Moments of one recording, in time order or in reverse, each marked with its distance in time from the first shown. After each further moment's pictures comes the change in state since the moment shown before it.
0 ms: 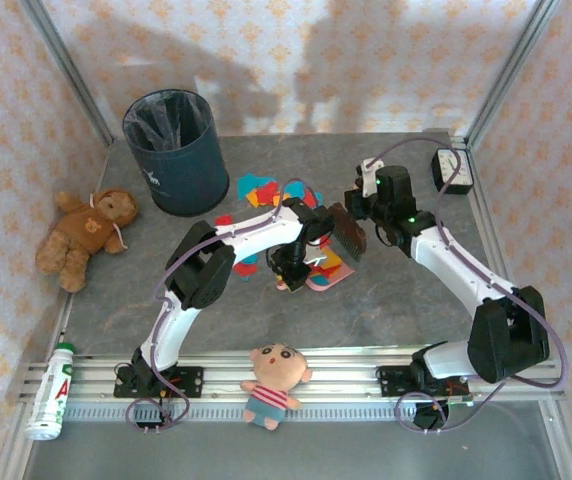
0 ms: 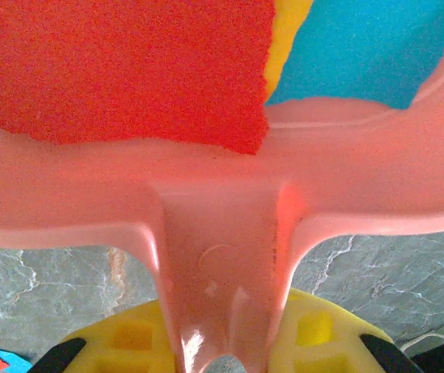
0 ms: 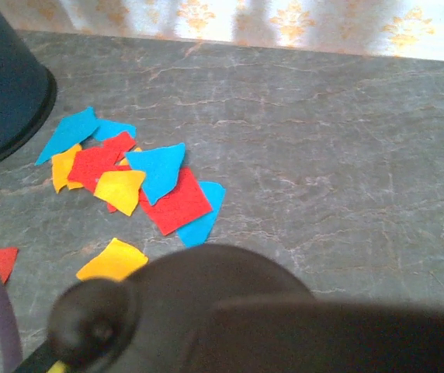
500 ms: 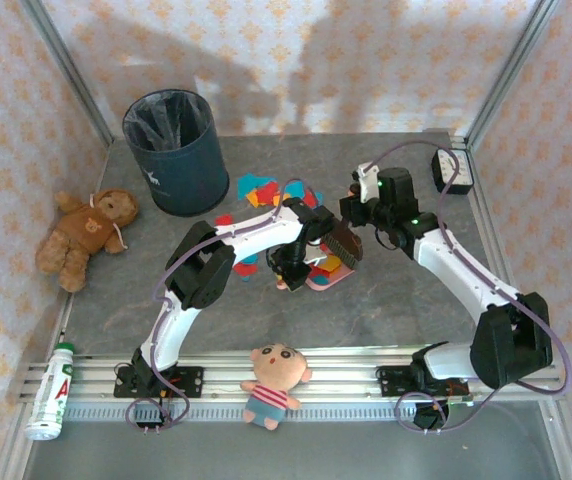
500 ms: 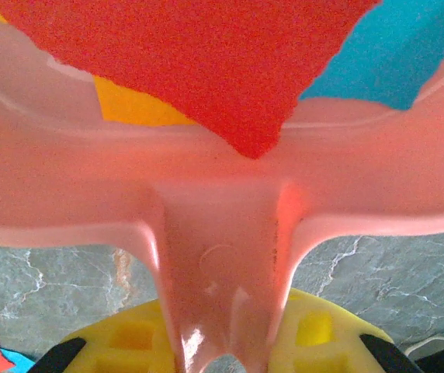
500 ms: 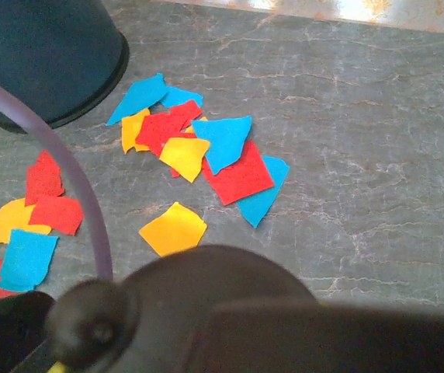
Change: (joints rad) left arm 0.000 0.000 0.000 0.003 -0.010 0.000; right arm 0.000 -0.035 -0.007 -0.061 -0.122 -0.016
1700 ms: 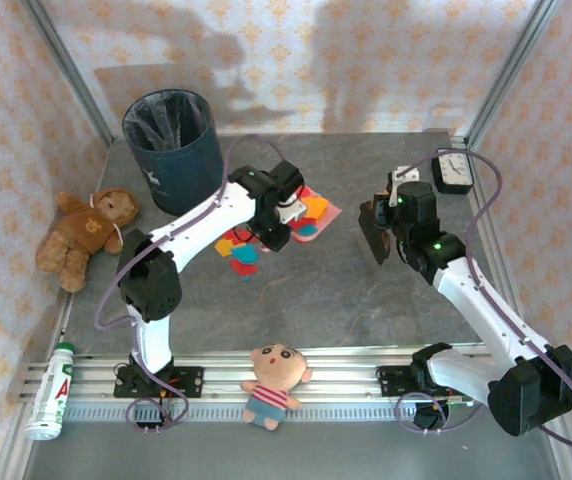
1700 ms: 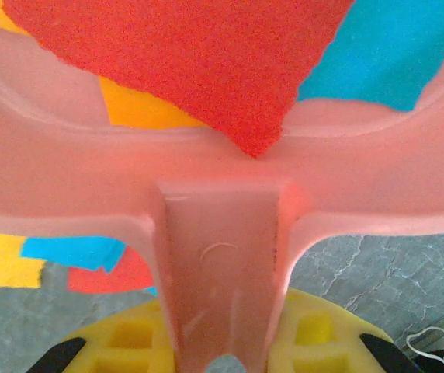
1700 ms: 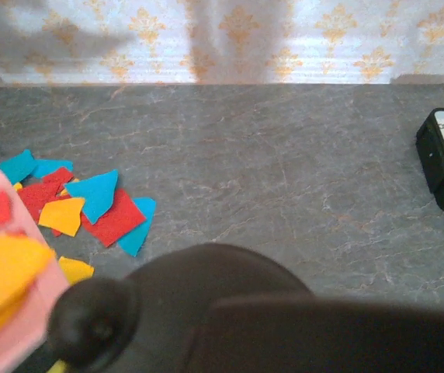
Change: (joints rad) left arm 0.153 -0.304 -0.005 0.059 -0.084 -0.023; right arm 0.002 -0.251 -0.090 -0.041 0.390 0.098
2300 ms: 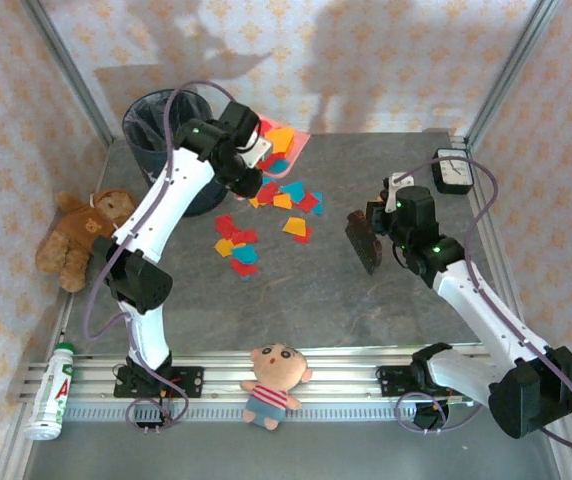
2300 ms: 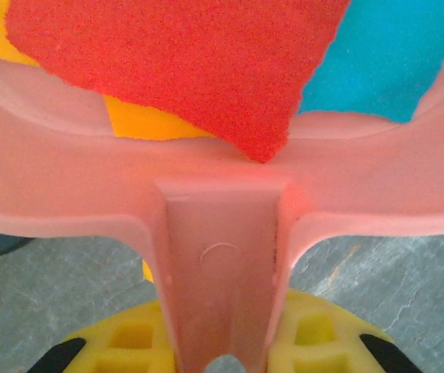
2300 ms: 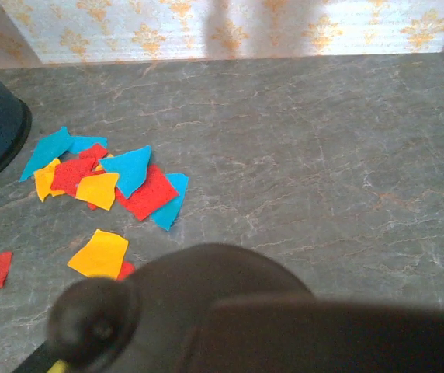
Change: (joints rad) left arm 0.208 0.012 0.390 -0.131 -0.009 0.004; right arm 0.000 -0.010 -0.034 -0.006 -0.109 0.043
